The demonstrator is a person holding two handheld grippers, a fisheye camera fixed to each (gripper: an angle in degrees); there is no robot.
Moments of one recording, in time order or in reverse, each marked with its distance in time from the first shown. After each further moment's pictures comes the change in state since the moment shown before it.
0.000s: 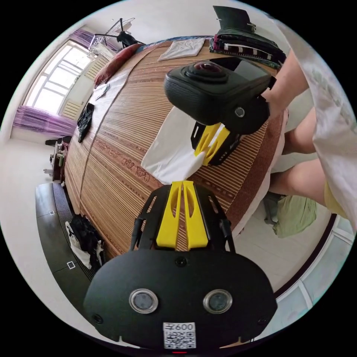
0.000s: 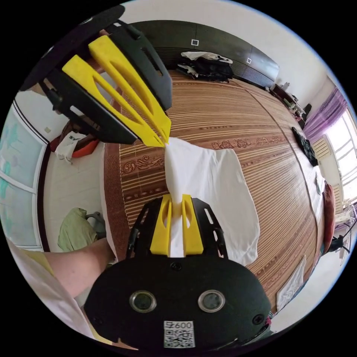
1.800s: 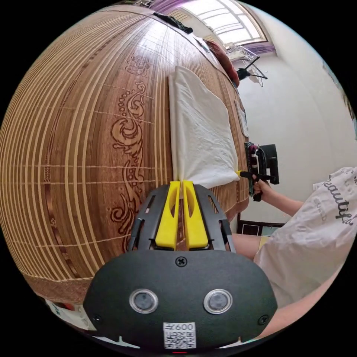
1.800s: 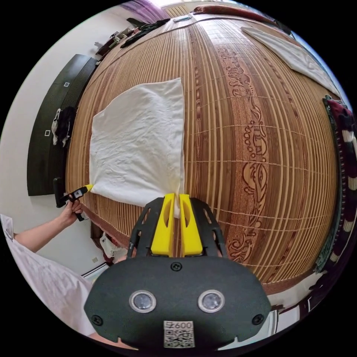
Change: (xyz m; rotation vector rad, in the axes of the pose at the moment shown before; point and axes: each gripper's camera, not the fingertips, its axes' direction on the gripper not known) left arm -0.318 0.104 0.082 0.229 0.966 -0.989; right arm 0.370 0.301 -0.067 -0.158 -0.261 1.206
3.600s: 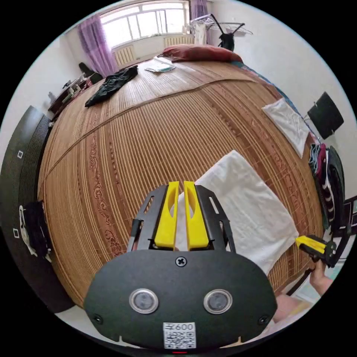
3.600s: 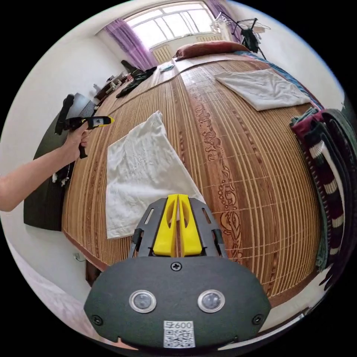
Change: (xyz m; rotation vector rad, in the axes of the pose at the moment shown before) left arm 0.464 -0.413 -0.023 -0.033 -0.739 0.400; right arm 0.001 -0.001 -0.057 0.334 0.073 -0.010
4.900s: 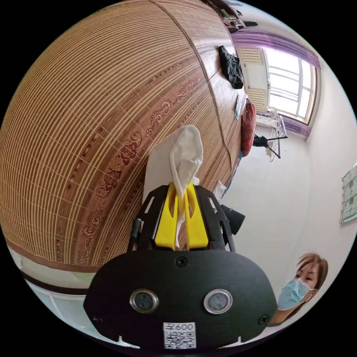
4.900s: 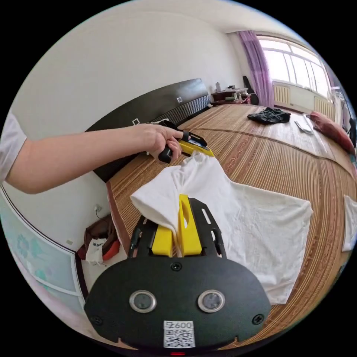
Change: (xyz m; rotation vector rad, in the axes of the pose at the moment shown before) left arm -0.423 0.208 -0.137 -0.052 0.913 -1.004; right arm -0.341 0.121 -0.019 0.192 -0.502 -0.461
